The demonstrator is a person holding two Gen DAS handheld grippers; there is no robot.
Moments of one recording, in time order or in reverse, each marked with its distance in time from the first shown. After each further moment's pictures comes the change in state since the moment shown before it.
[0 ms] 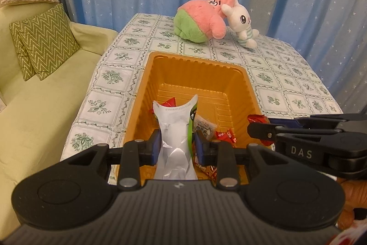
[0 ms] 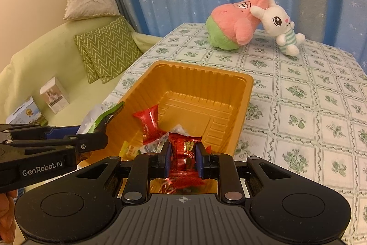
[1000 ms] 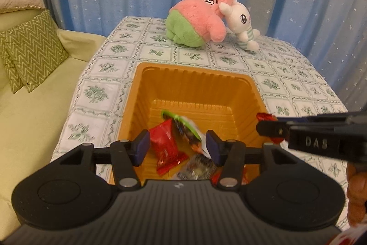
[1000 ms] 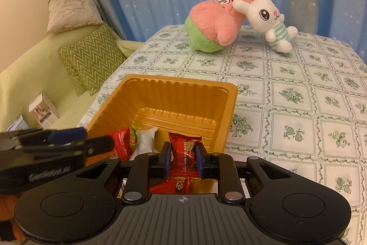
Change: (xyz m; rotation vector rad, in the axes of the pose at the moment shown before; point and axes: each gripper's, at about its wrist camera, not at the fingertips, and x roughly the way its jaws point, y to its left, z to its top) left arm 0.055 0.001 0.022 0.045 -0.016 -0.021; right arm 0.038 -0.043 0.026 0.084 -0.005 -0.017
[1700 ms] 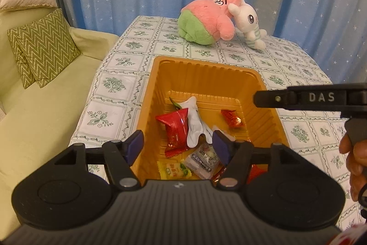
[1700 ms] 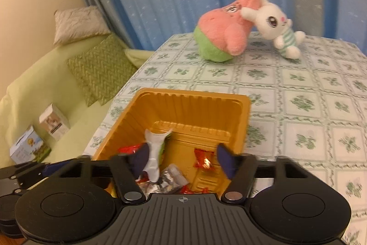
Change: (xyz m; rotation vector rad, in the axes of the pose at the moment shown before) left arm -0.028 0.008 -0.017 -0.015 -0.007 0.040; right arm -0.006 0.005 0.011 0.039 -0.038 0.047
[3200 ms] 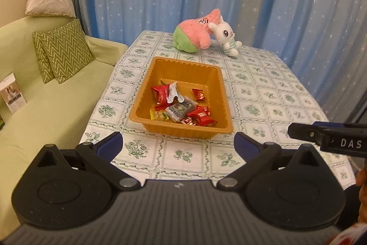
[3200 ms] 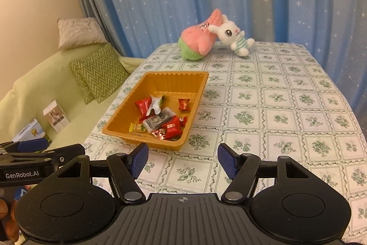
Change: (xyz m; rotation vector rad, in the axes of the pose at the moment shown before) left arm -0.203 -0.051 -0.084 -0.044 -0.085 0.013; right arm -0.223 0.038 -0.119 -0.001 -0.083 -0.100
